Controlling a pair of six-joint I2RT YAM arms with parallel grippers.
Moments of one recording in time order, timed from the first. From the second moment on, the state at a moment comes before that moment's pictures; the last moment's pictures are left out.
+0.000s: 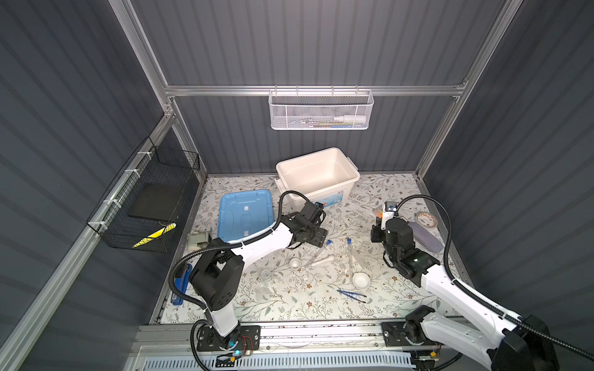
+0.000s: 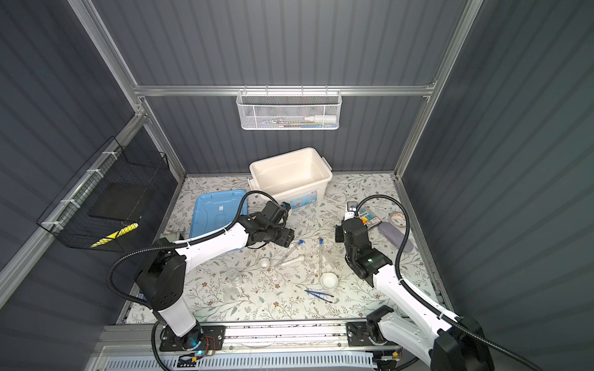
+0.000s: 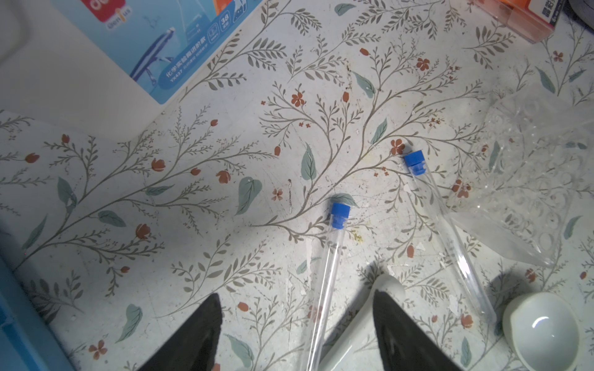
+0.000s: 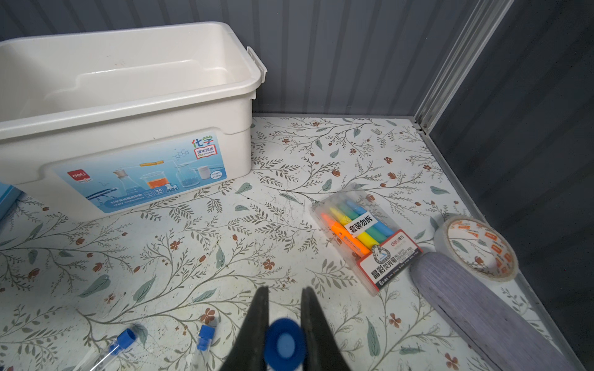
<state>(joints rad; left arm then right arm) -0.79 1.74 1.26 -0.49 -0.03 -0.25 0.47 1.00 0.59 -0.01 0.46 0.15</state>
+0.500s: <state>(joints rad) -0.79 1.74 1.25 -0.48 -0.03 -0.26 0.47 1.02 0.59 0.01 0.46 0.13</state>
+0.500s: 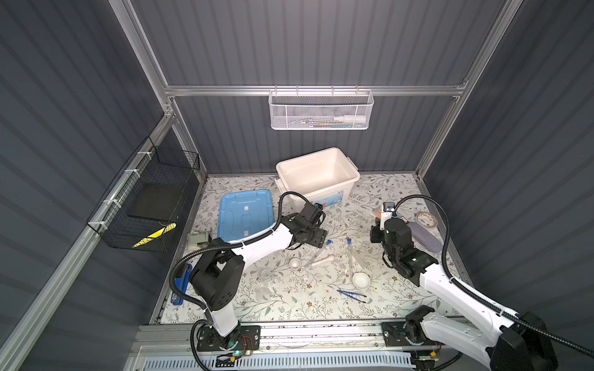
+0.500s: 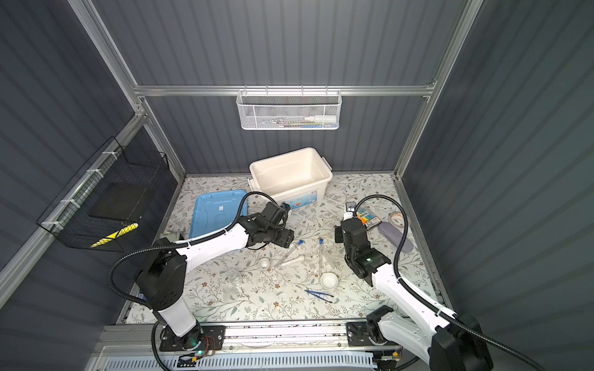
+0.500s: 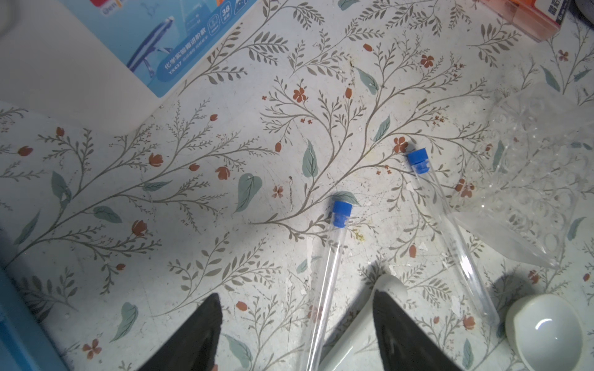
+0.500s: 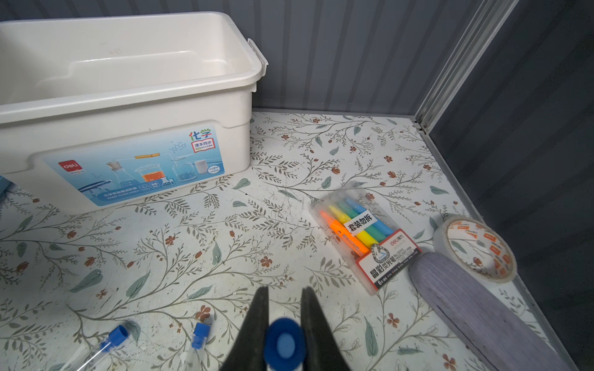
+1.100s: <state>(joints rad) -0.79 1.74 1.23 -0.46 -0.04 -0.26 0.47 1.04 0.56 0.02 0.49 0.12</state>
